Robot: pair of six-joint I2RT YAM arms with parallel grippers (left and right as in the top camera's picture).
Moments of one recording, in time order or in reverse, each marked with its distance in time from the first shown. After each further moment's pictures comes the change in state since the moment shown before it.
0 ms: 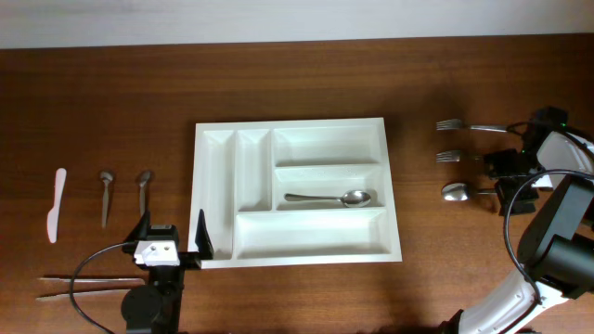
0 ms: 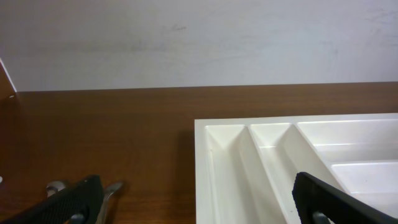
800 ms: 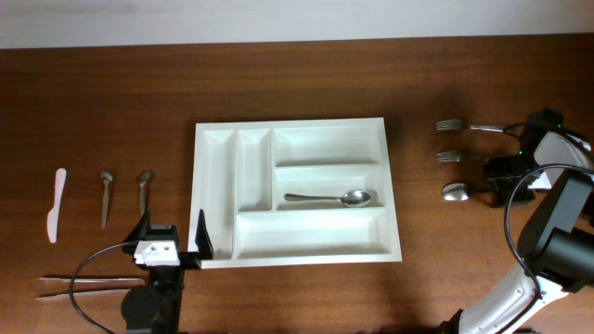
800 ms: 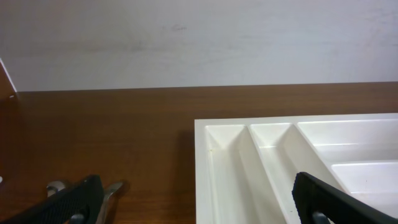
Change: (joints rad) left arm 0.000 0.000 0.000 0.000 0.000 0.000; right arm 0.000 0.040 0.000 0.016 -0.005 -0.001
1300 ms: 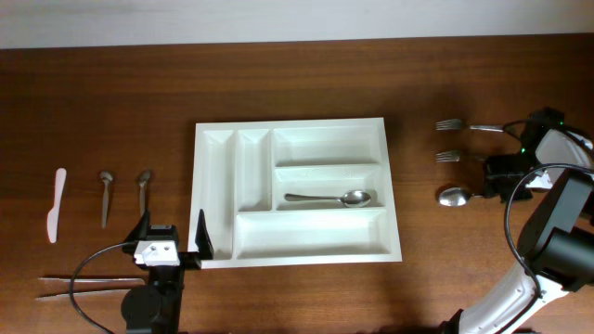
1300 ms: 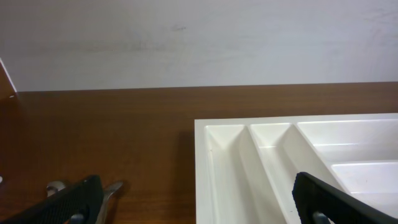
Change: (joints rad) left arm 0.000 0.000 0.000 0.000 0.000 0.000; right arm 0.000 0.005 0.035 -0.064 -0.080 0.000
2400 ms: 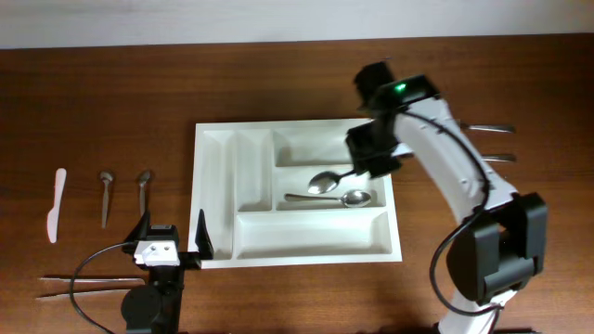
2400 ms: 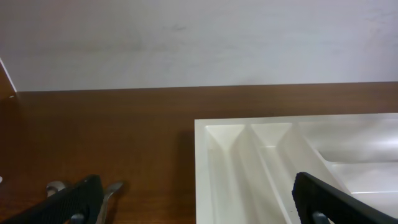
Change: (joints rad) left arm 0.000 0.000 0.000 0.000 0.000 0.000; right arm 0.820 -0.113 0.261 -0.306 -0.131 0.539
